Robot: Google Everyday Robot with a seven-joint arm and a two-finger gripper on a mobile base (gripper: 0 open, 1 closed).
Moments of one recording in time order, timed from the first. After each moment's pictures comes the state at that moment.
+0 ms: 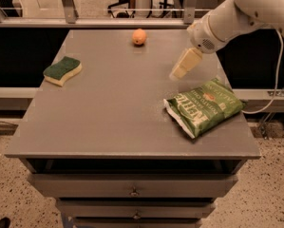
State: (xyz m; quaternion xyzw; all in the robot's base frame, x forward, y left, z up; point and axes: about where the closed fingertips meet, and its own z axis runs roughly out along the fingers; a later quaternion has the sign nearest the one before) arm 0.669 -0.138 0.901 -0.55 0.76 0.05 0.35
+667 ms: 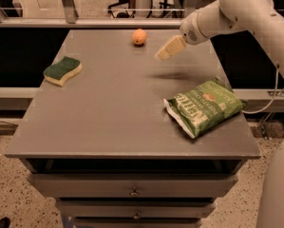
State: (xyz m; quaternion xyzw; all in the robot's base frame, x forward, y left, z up) arm 0.763 -0.118 0.898 -0.45 0.77 0.10 0.43
